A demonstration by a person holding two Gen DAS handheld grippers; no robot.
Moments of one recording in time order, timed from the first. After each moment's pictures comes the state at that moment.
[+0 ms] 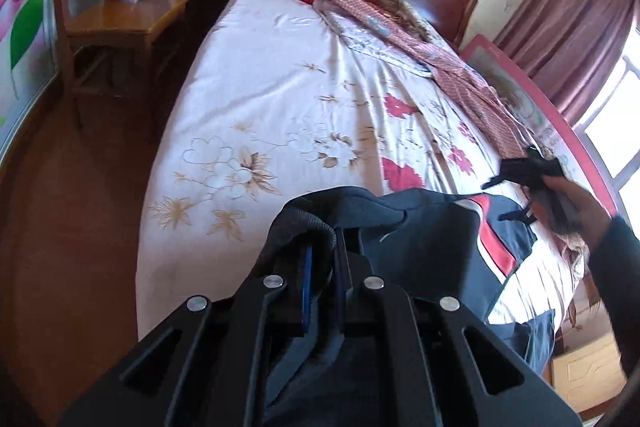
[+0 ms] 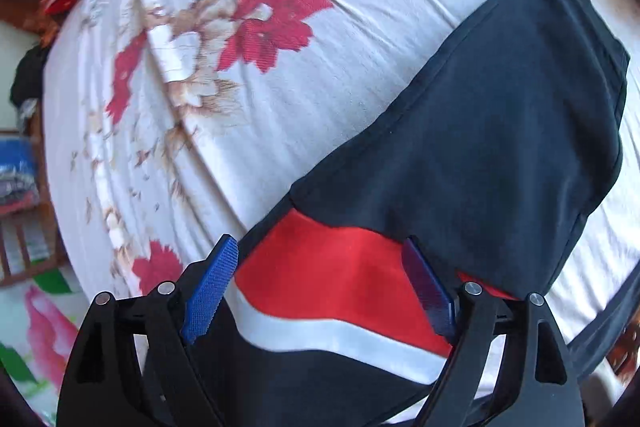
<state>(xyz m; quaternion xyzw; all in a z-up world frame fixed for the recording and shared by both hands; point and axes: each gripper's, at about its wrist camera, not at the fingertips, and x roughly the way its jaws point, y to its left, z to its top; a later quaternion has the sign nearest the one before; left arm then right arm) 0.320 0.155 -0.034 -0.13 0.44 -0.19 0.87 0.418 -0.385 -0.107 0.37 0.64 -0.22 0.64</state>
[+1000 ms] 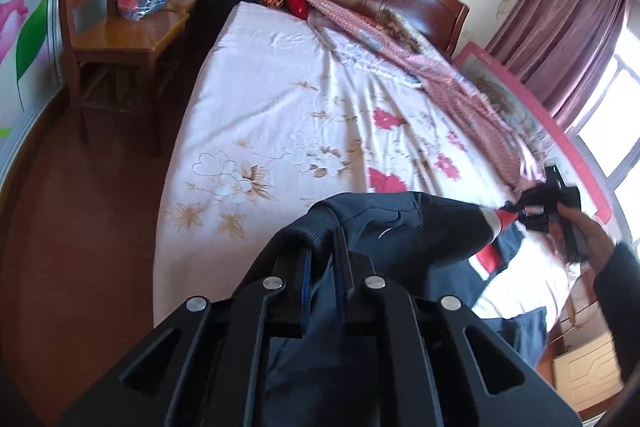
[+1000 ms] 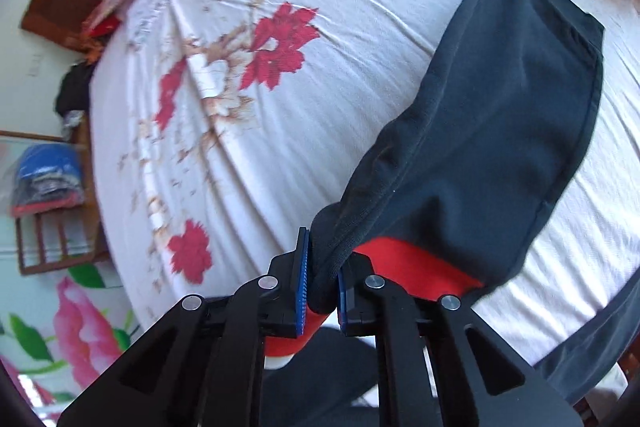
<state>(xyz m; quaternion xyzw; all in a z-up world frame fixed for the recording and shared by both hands) 0.283 0.168 0.005 -0.13 0.42 -0.19 0.88 0.306 -0.409 -0.042 0.39 0.56 -0.12 0.72</state>
